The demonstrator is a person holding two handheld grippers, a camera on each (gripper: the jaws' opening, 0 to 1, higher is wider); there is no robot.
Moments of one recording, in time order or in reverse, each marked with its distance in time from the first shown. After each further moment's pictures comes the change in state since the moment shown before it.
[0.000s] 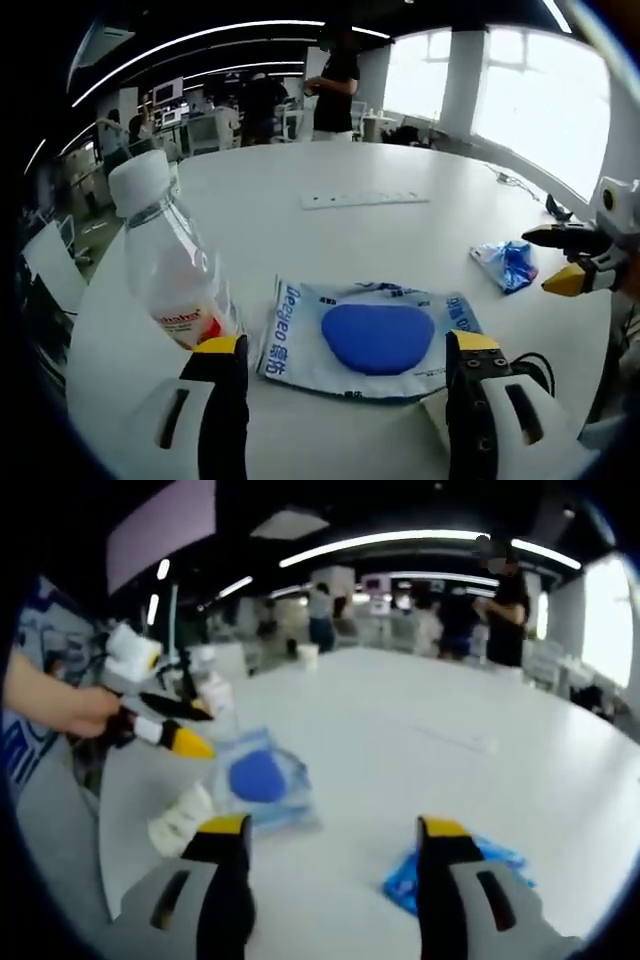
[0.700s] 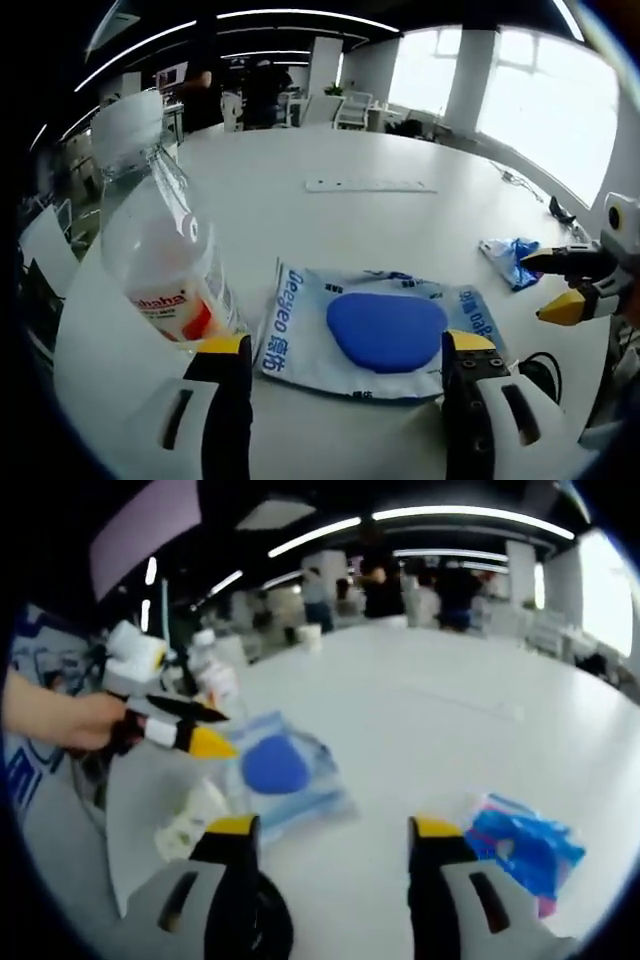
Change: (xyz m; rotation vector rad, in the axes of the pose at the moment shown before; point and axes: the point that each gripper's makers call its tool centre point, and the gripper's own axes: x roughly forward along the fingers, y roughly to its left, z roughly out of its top) left arm 0.019 0.007 -0.013 -0.039 0.040 -0.011; right arm 0.030 0.031 -0.022 0.104 0.081 0.022
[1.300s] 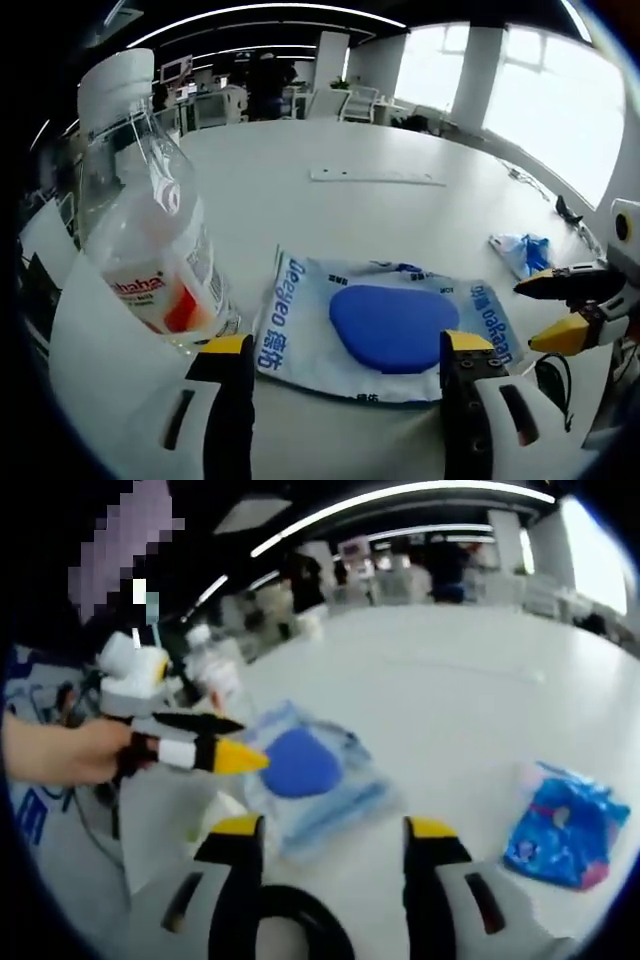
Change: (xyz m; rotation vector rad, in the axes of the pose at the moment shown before) left arm 0.011 0.002 -0.009 -0.014 0.019 0.022; right arm 0.030 0.029 -0.010 0.141 0.048 0.026
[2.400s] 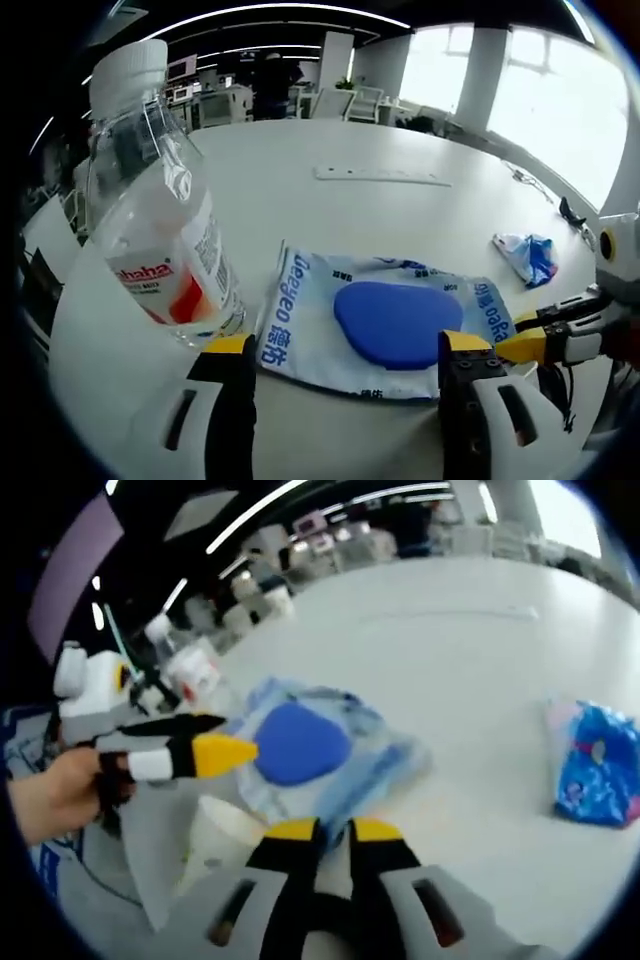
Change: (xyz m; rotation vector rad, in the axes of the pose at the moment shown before) left arm -0.001 0.004 -0.003 -0.017 -0.006 0.014; right arm 0.024 0.012 -0.022 0.178 0.094 -0.048
